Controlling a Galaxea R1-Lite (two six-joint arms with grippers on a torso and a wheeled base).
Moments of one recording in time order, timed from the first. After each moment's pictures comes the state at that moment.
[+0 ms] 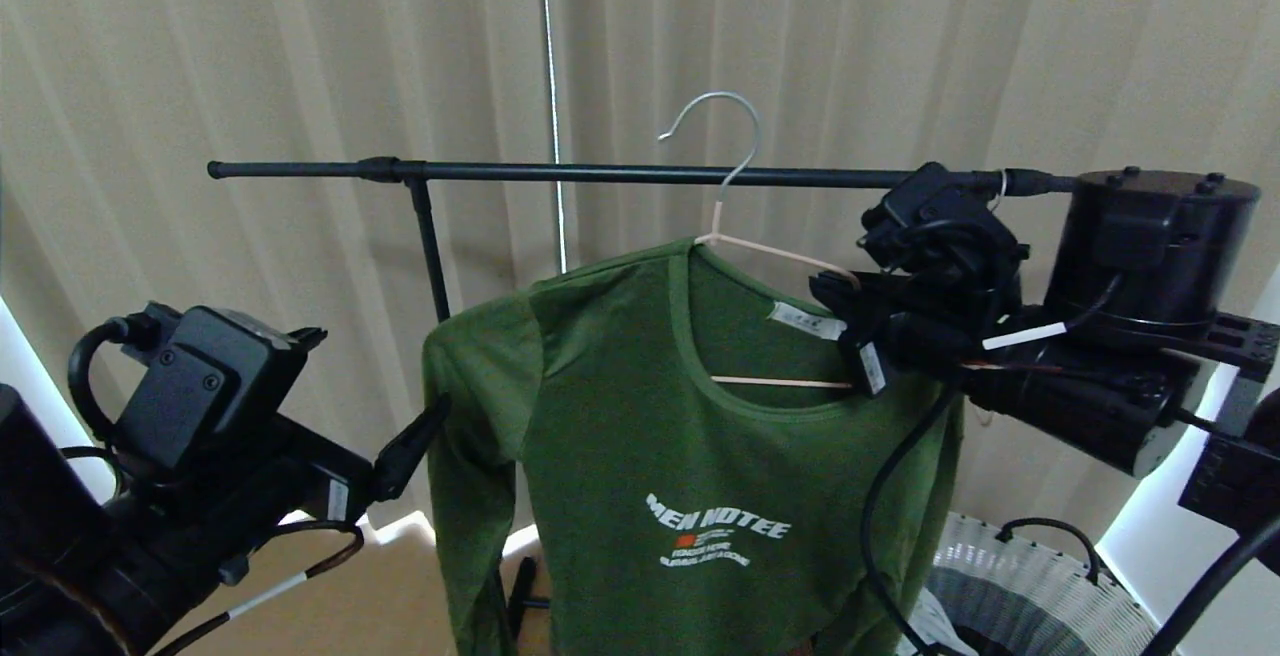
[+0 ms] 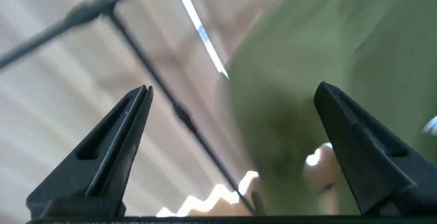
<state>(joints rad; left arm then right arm) -0.48 1.36 -0.26 -1.04 0.23 0.41 0.59 1.62 -0.85 -0.60 -0.18 -0.35</state>
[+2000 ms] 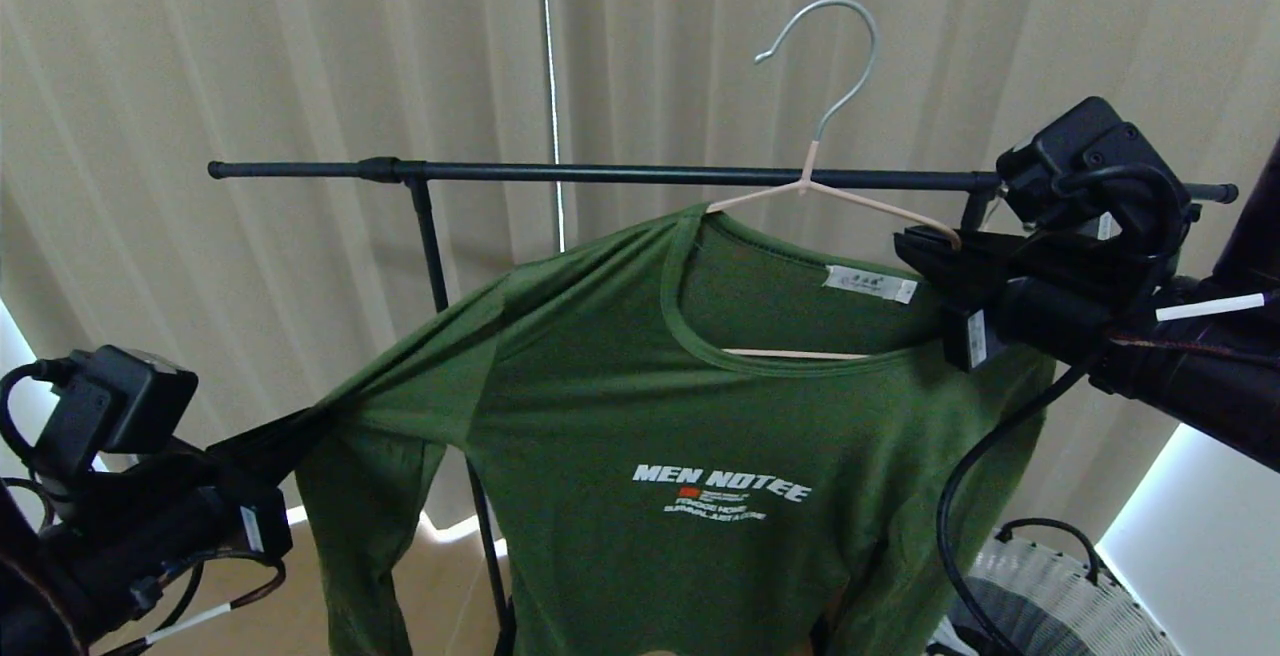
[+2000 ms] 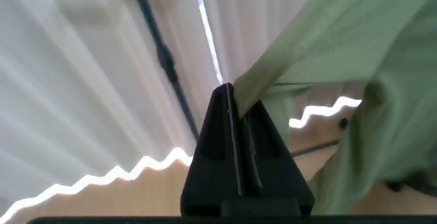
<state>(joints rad) -0.13 1.36 -0.15 -1.07 -0.17 0.21 0.52 1.46 -0.80 -0.59 -0.18 -0.39</state>
